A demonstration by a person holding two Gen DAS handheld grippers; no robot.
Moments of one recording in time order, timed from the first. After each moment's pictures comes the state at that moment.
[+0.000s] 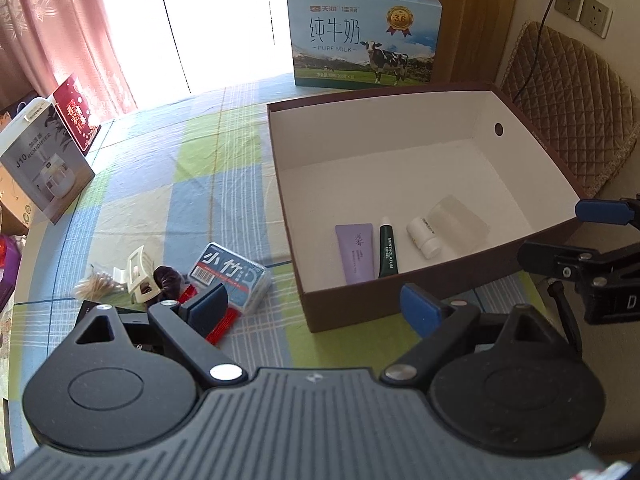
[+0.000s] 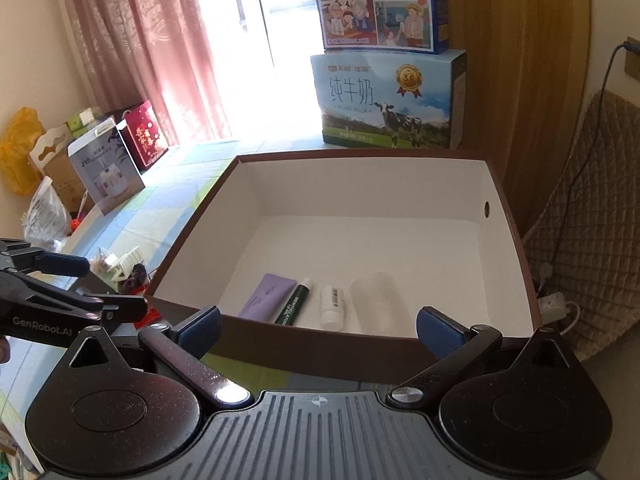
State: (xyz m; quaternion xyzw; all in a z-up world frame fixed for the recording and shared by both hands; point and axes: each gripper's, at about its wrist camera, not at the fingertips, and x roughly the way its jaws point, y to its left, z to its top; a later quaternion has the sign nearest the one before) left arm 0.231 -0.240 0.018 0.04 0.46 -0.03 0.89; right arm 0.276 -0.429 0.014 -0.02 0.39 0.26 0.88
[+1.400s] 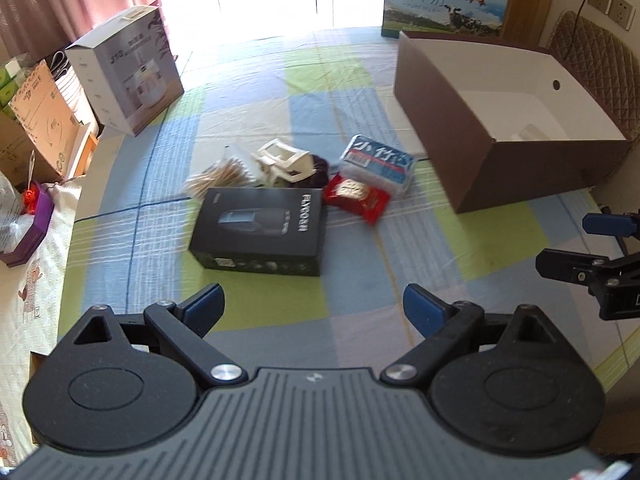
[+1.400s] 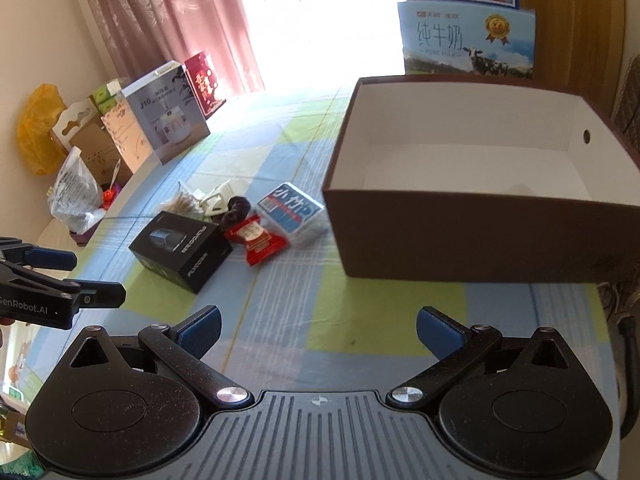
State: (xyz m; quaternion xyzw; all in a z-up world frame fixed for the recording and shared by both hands) left arm 0.137 -0.062 -0.017 0.03 0.48 -0.01 0.87; right arm 0.170 -0.296 -0.041 -0.01 0.43 0.27 0.86
